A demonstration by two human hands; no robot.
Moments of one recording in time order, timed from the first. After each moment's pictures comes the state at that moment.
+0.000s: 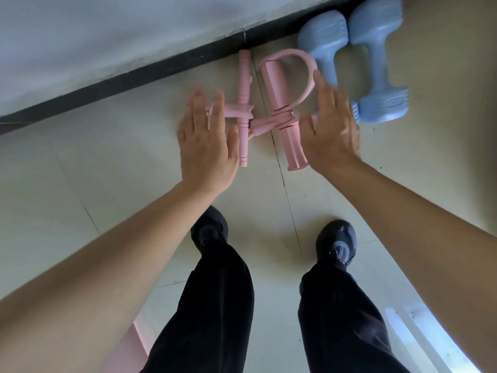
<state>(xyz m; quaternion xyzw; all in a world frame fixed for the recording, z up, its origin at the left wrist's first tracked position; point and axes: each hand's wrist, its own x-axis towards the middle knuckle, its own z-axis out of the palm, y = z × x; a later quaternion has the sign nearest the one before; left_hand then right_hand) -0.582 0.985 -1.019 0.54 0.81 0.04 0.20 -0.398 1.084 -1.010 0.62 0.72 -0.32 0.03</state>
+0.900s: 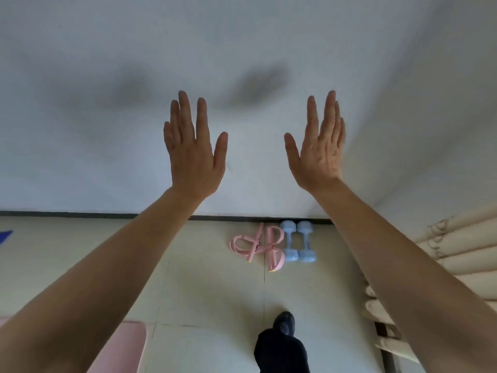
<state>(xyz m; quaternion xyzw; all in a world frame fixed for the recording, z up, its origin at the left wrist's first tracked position) -0.537 0.954 -0.250 0.46 0.84 0.22 -0.17 -0.364 1.104 -0.275 0.40 0.87 -0.06 -0.29</state>
